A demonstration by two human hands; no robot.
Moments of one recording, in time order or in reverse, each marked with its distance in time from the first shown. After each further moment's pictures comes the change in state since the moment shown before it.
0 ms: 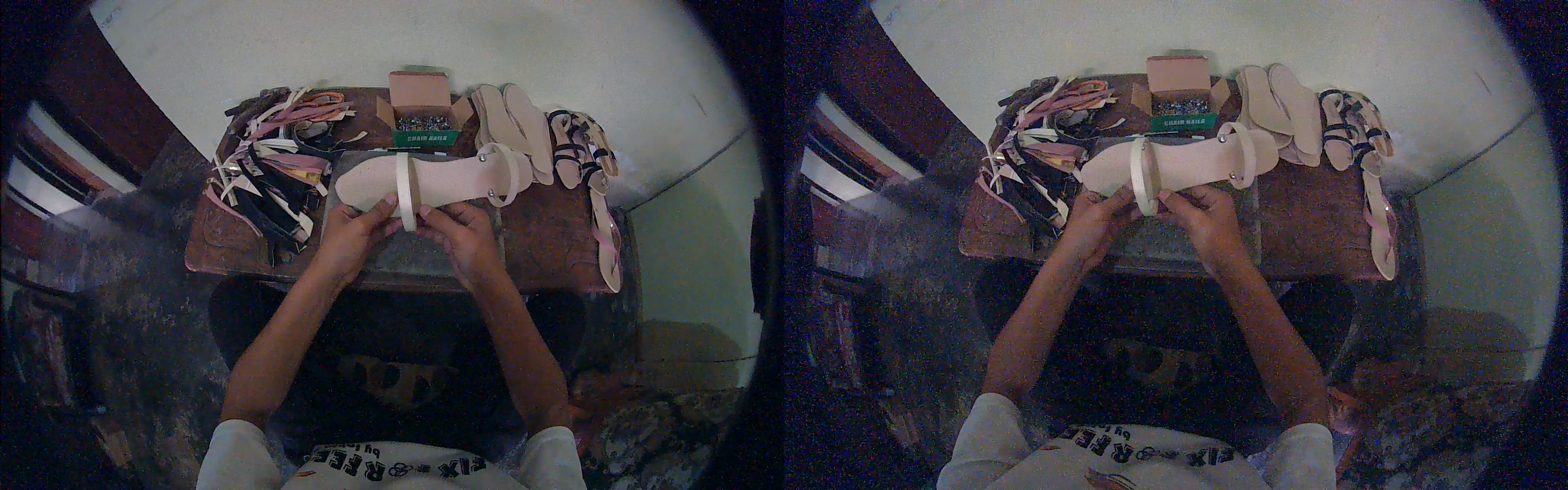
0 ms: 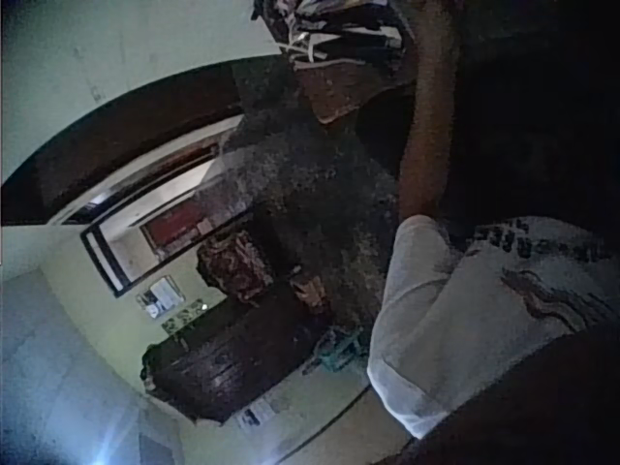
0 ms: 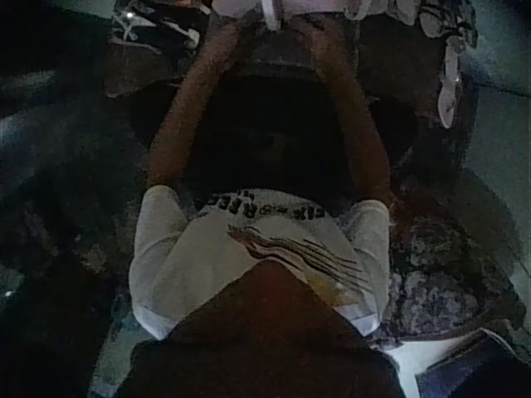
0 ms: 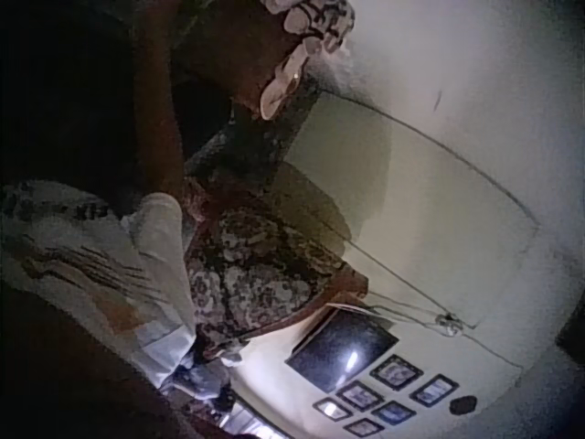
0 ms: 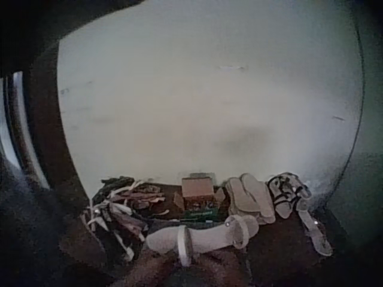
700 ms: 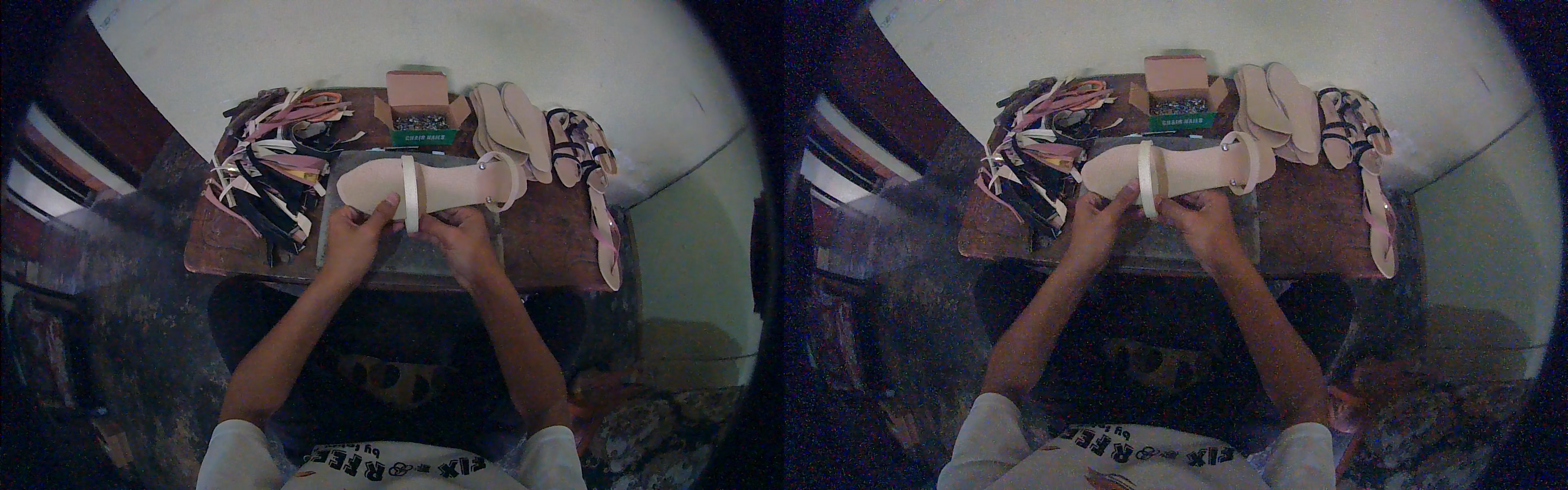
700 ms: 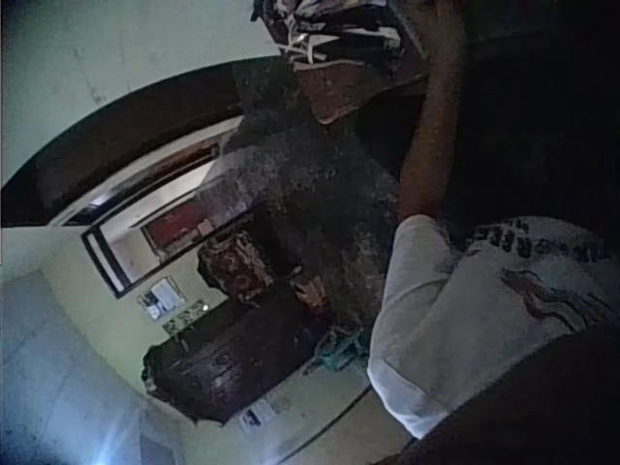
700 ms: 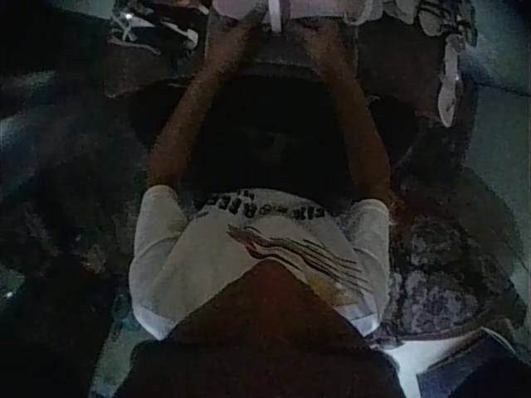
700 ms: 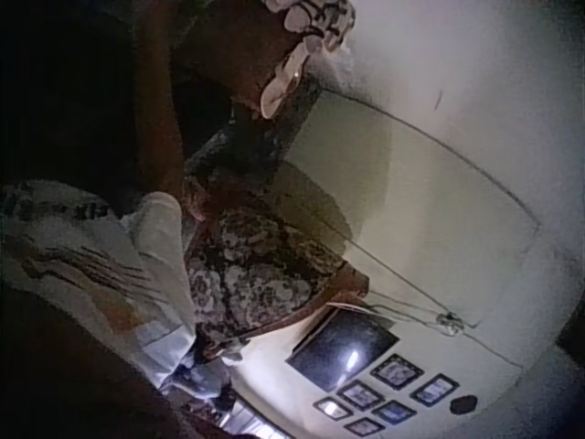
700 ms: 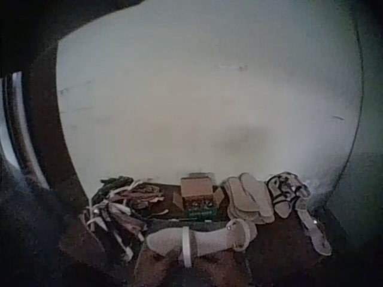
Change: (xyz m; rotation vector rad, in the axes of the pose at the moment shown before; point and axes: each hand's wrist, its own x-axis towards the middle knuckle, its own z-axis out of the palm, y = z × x) left_hand -0.002 -0.009 0.007 0.209 0.101 0.142; right_hand 0.004 0.012 -0.005 -0.060 -0.041 -0.032
